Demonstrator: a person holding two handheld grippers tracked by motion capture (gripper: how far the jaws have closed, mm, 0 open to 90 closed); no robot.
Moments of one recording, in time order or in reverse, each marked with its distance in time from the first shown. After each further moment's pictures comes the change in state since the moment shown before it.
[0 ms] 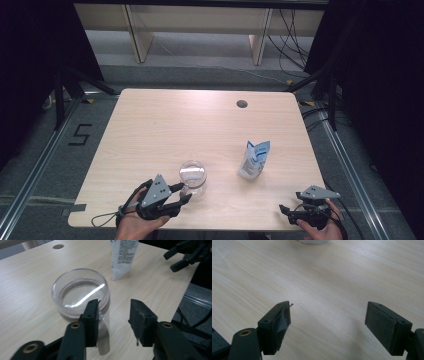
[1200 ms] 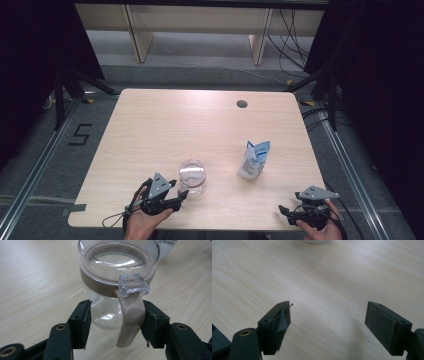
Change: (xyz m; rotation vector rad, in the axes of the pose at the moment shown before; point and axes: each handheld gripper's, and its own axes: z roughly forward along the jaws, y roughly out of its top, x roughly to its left) left arm 0.019 -0.031 0.036 0.051 0.130 -0.148; right arm 0.000 0.001 0.000 0.018 0.022 -0.014
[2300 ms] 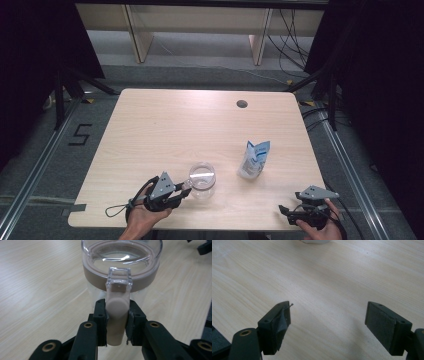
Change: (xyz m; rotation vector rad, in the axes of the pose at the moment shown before) left arm 0.003 0.002 0.013 -0.018 -0.172 0.190; right arm 0.002 0.000 0.001 -0.014 -0.024 0.014
